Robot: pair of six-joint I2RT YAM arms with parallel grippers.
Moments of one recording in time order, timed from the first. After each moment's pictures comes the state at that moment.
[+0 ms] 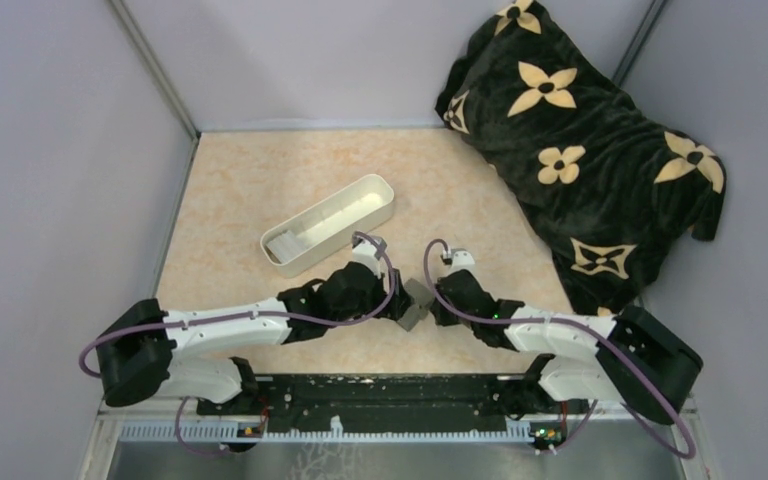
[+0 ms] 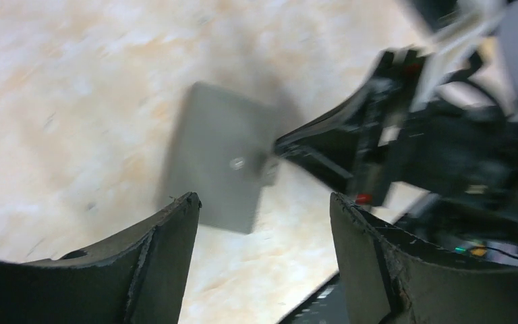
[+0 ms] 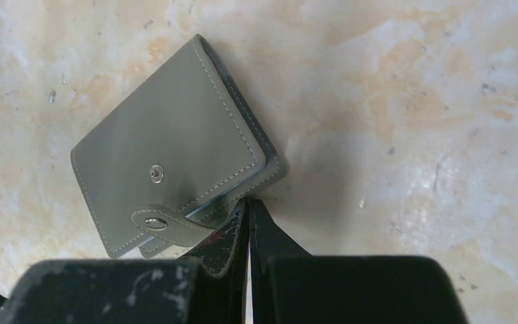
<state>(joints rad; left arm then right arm) -1.11 1.28 0.69 0.10 -0.24 -0.70 0.86 1.15 0.32 0.07 0.22 0.63</state>
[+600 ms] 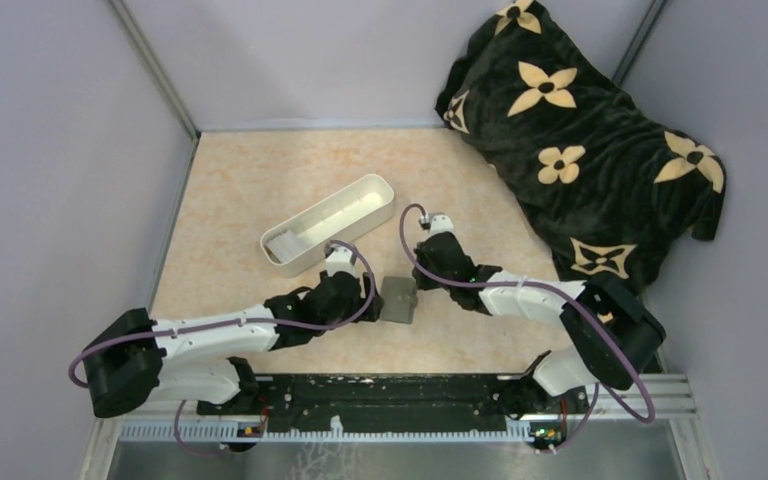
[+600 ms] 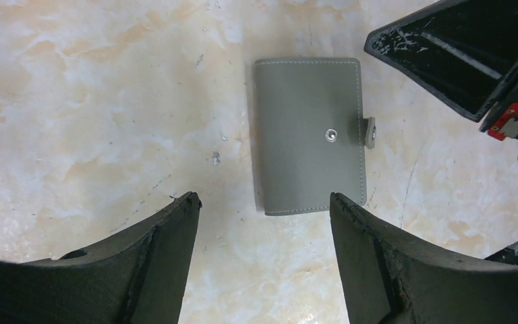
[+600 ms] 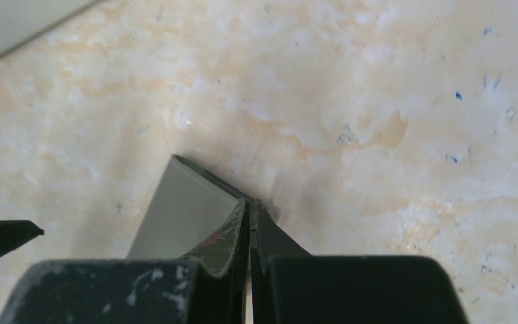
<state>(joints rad) -1.07 1.22 0.54 -0.03 -0.41 -0.79 0.78 1.42 0.60 0.13 0.17 0.50</state>
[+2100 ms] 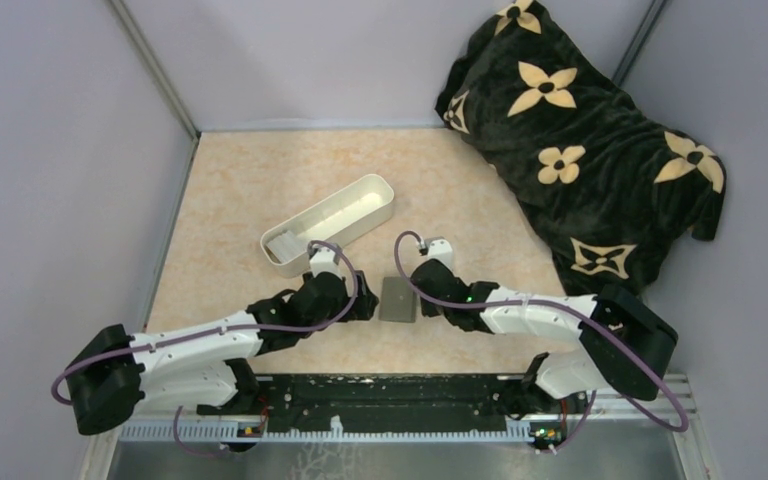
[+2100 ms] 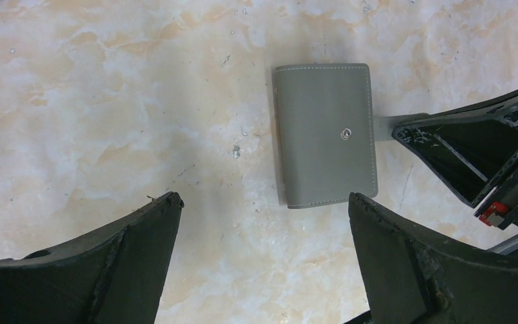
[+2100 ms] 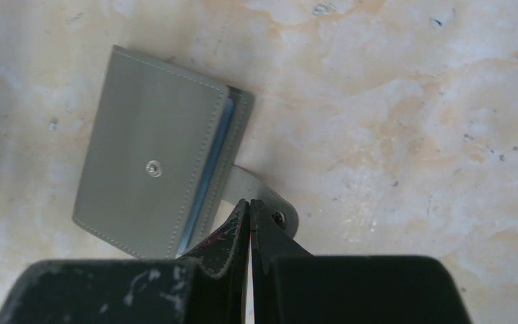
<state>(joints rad) -1.02 1.07 0.48 -0.07 -0.41 -0.82 0.96 1.33 0.61 -0.15 0.38 0.60</state>
